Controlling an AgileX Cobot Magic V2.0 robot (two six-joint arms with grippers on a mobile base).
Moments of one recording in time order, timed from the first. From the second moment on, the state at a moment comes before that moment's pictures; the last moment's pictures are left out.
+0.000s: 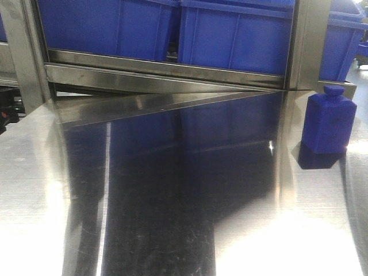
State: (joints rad) left arm -0.55 0.38 -0.56 0.33 0.53 -0.32; right arm -0.01 0.07 -0.23 0.16 0.39 -0.05
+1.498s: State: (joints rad) left arm -0.55 0.35 -0.54 0.28 0.45 -0.33; right arm 0.14 1.63 -1.34 0.19 0.94 -0.21
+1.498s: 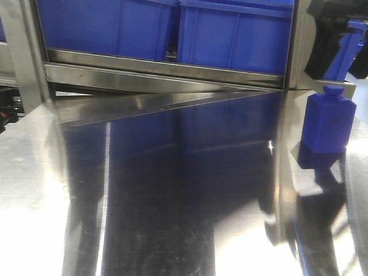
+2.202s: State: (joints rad) left arm -0.55 0.35 -0.54 0.28 0.45 -0.33; right arm 0.14 1.82 -1.37 0.18 0.97 -0.17
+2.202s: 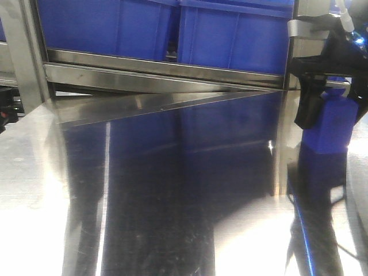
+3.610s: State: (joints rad) left arm -0.55 0.09 -0.45 0.55 0.73 -0.53; right arm 0.14 0.60 -0.61 0.18 0.72 -0.17
